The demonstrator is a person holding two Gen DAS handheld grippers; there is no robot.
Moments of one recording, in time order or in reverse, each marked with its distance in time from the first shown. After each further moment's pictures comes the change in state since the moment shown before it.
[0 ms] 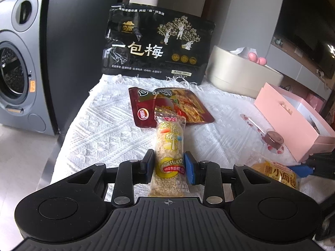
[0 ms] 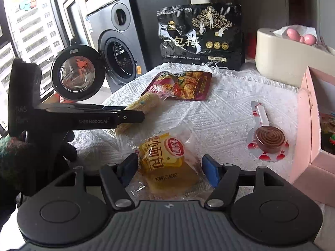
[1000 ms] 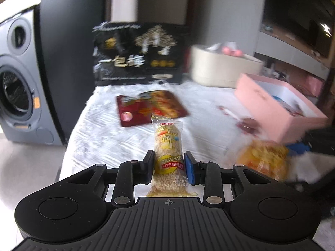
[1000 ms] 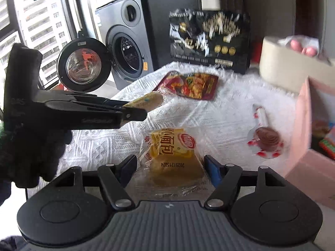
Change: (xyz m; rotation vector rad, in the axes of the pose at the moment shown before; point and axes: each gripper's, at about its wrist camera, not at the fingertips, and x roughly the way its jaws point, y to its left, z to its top) left arm -0.059 -0.056 -0.005 0.130 0.018 0.024; right arm -0.042 0.012 -0.004 -0.066 -0.010 -0.026
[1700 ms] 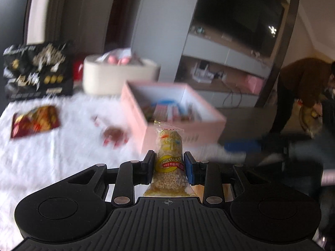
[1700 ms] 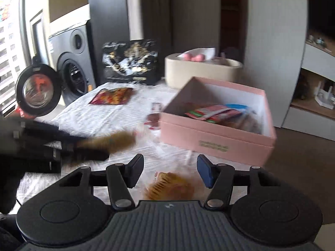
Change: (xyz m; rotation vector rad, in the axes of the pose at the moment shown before) left arm -0.018 -0.155 0.010 0.052 -0.042 -0.329; right arm -0.135 -0.068 -0.069 0.149 -0.111 -0.297
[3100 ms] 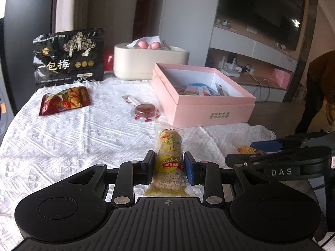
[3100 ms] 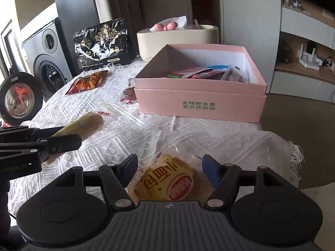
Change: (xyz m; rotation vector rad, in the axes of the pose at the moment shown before) left arm -0.010 0.012 -0.053 -0.007 0.023 0.190; right arm 0.028 0.000 -0.032 0.155 0.103 -0.044
